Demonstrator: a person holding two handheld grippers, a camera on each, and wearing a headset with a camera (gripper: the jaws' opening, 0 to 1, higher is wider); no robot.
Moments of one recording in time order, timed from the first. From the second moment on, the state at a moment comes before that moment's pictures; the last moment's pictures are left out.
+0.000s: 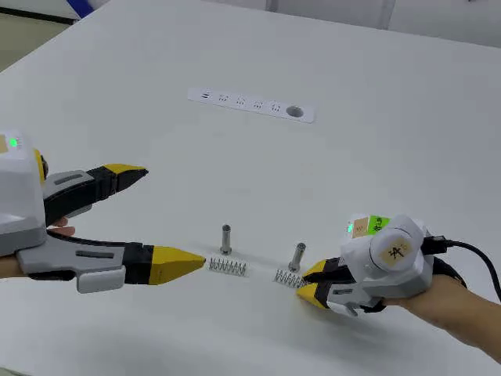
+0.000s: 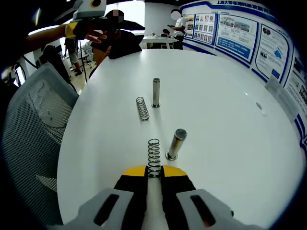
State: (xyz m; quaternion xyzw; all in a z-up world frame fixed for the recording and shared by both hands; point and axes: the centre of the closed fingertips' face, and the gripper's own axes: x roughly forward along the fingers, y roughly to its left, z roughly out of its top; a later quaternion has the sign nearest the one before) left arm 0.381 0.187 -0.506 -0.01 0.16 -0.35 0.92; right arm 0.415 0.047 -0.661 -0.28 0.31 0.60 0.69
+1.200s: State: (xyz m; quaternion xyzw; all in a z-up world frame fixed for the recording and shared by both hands) left arm 0.368 0.107 -0.506 0.02 0.16 -0.45 0.88; right arm 0.370 0.055 -0.541 -0.37 0.17 0.64 0.66
